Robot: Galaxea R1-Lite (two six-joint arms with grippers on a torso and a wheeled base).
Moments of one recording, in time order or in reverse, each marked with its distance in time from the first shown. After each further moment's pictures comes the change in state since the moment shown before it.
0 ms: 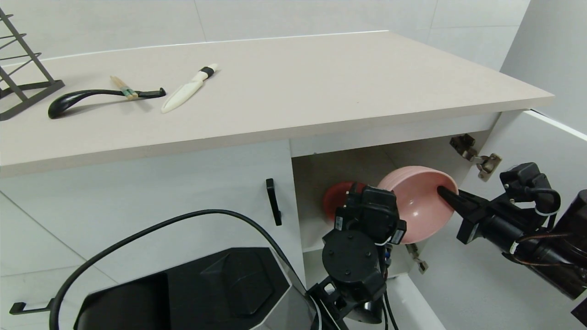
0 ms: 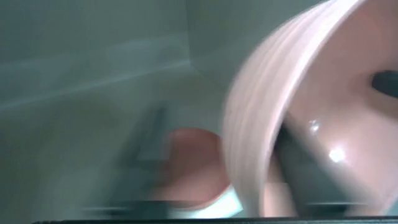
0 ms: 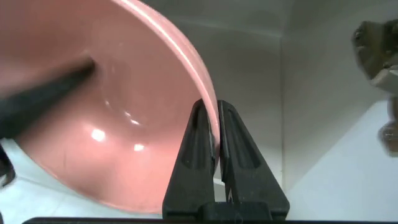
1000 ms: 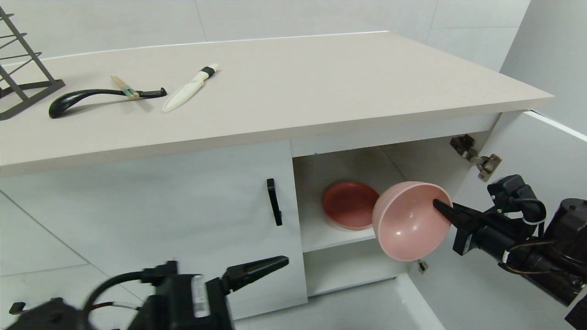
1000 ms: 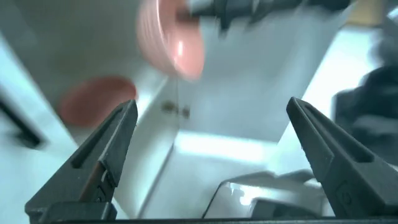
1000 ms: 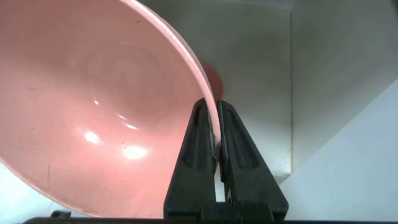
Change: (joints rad) left arm 0.132 -0.811 1.106 0.000 -0.882 -0.157; right arm -0.006 0.058 0.031 0.000 0.000 0.000
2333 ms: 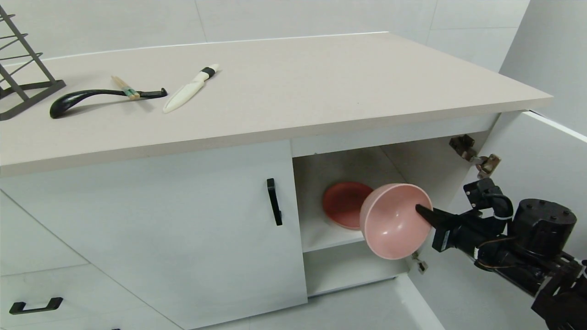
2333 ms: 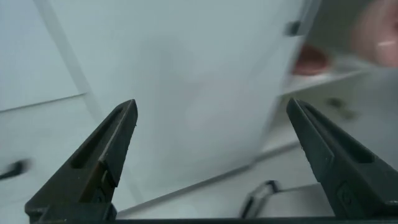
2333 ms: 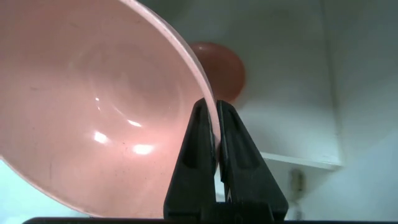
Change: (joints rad) left arm 0.905 -1.553 0.048 1.460 0.020 -0.085; right arm 0.028 0.145 -0.092 -0.001 0.000 0.177
